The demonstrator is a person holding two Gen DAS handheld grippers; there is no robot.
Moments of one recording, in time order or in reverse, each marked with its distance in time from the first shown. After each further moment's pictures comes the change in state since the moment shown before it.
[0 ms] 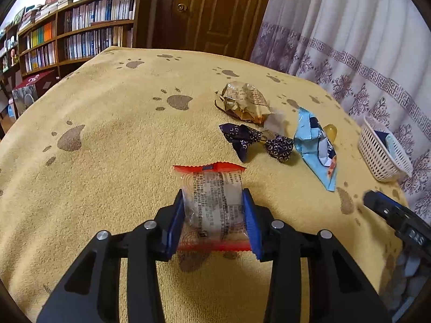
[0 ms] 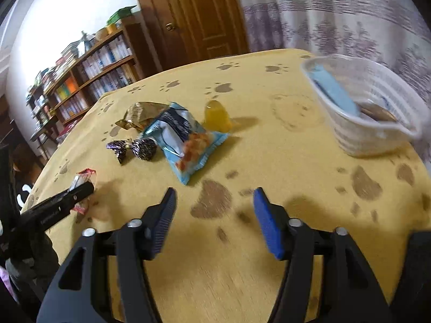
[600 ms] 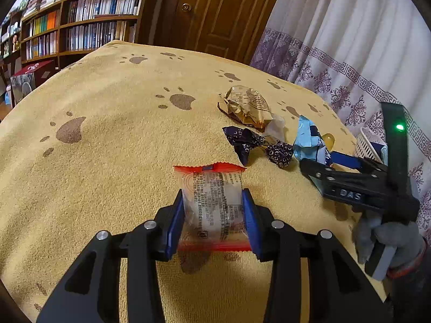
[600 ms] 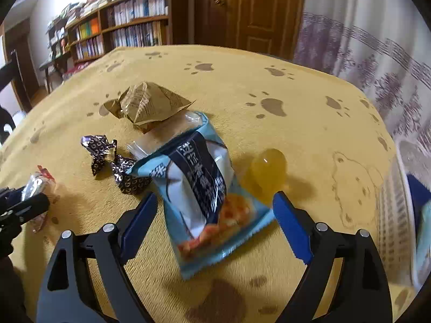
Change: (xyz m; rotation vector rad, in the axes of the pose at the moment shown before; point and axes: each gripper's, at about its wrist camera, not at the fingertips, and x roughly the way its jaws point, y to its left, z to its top) left arm 0.000 0.010 0.000 -0.056 -0.013 -0.041; right arm 0.099 0.043 0.056 -0.355 0.108 -0.040
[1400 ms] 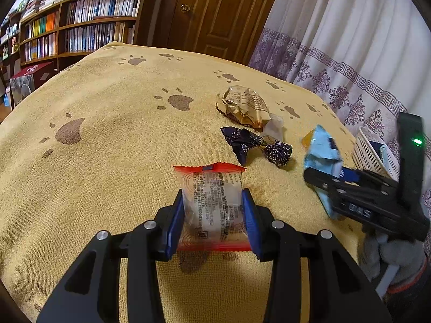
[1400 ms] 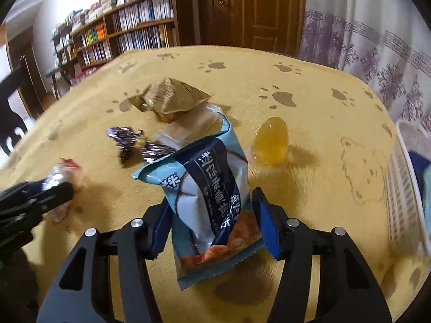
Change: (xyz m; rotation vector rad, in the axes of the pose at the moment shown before) left arm 0.000 -0.002 -0.002 0.008 -0.006 -0.001; right arm -0.029 0.011 -0.021 0.060 -0.029 0.074
